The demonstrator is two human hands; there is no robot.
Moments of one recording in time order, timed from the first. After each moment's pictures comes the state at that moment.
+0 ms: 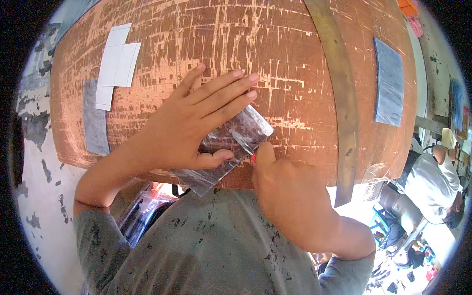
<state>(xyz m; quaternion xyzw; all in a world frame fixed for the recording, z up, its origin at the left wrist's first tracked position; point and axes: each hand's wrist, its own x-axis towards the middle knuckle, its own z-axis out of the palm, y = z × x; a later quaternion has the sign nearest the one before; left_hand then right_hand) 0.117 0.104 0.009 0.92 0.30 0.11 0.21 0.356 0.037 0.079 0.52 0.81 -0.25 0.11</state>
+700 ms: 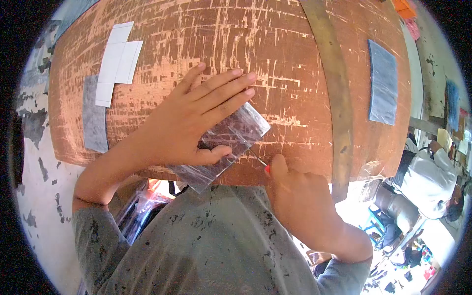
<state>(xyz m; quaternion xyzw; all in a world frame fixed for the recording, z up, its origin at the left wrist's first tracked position) 0.116 0.102 0.009 0.92 0.30 0.11 0.20 0.384 0.012 0.075 0.51 0.82 -0.23 0.12</state>
